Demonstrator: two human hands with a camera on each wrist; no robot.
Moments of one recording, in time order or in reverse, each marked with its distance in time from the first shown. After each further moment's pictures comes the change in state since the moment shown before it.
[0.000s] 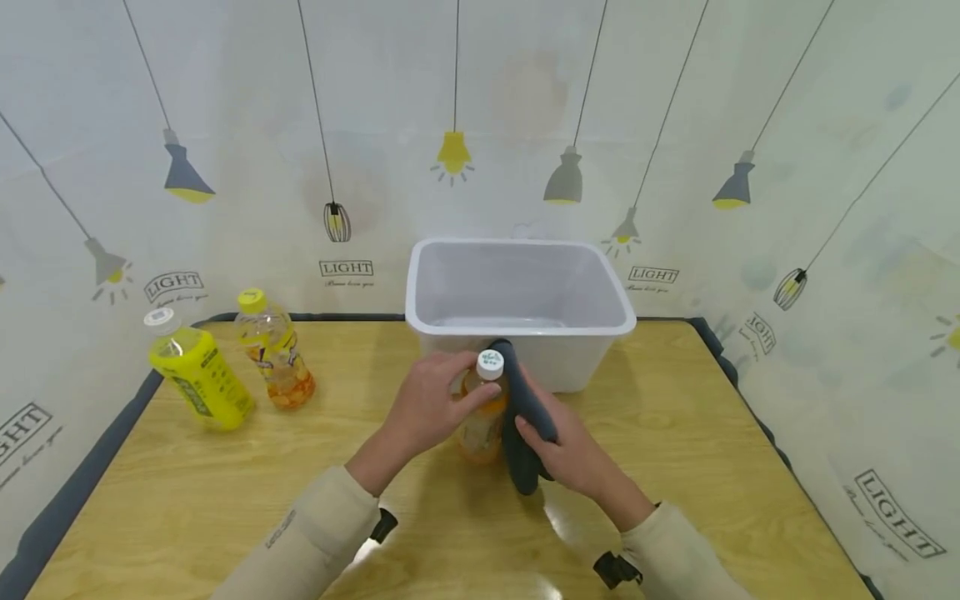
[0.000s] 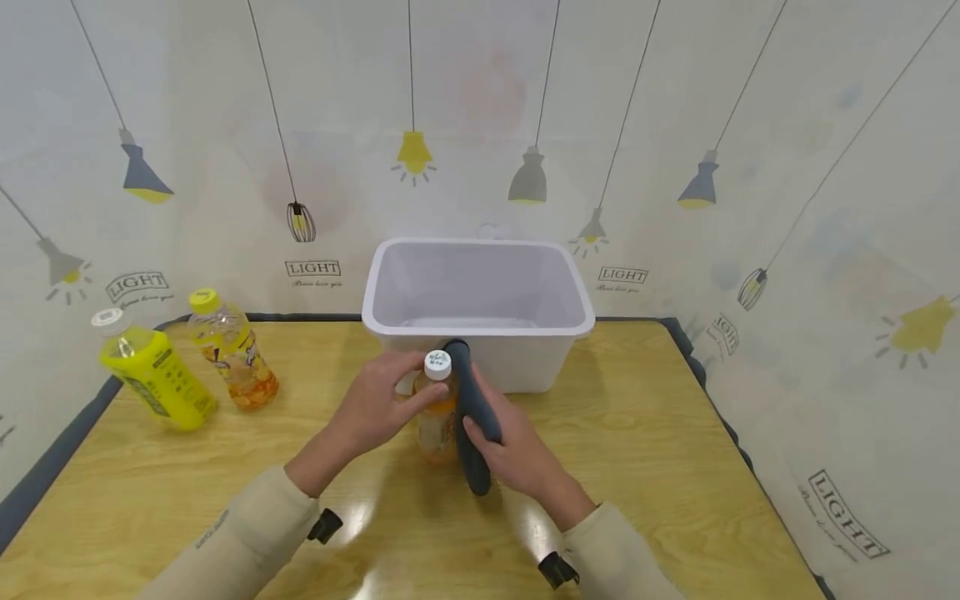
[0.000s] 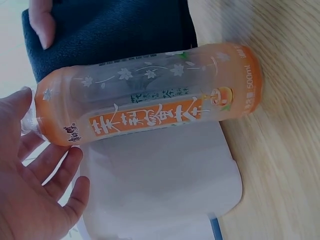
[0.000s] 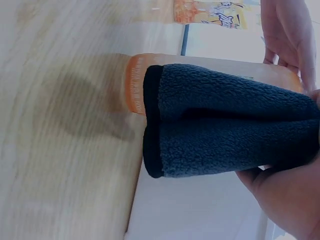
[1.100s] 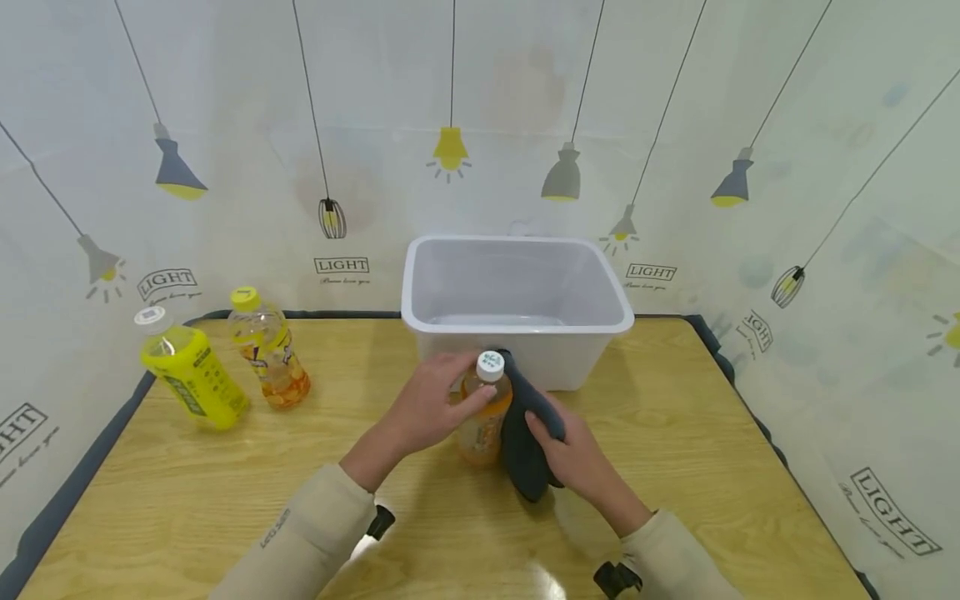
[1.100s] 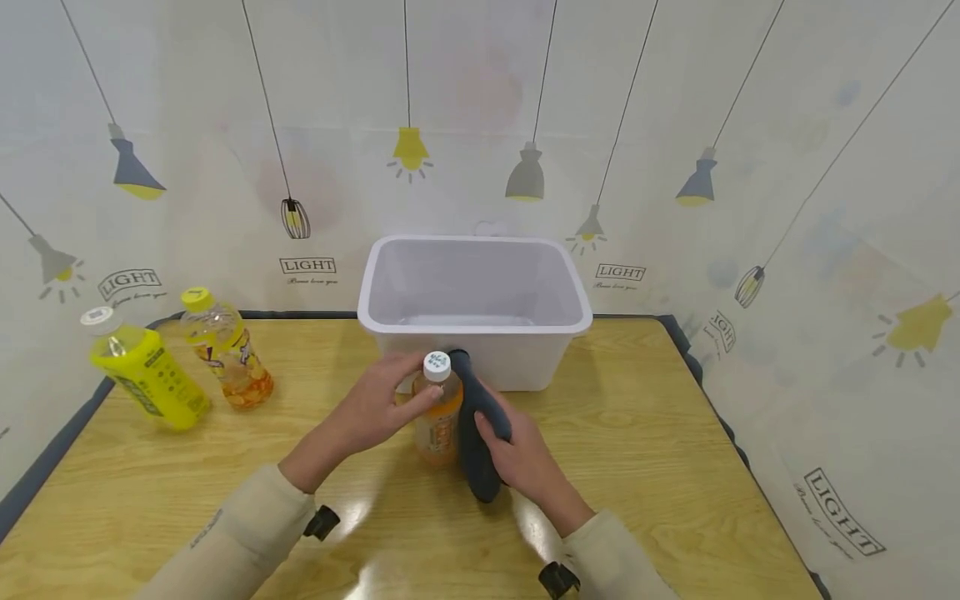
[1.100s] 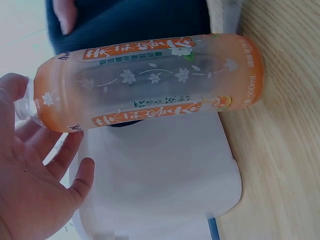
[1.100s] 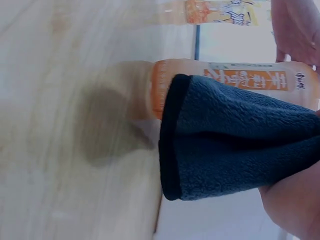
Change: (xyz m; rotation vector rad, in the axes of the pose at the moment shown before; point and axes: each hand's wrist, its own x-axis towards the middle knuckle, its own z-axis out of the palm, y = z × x) left_hand 0.000 -0.002 -0.001 -0.153 -0.157 -0.023; right_hand -0.013 0.014 0.007 0.048 0.132 0.194
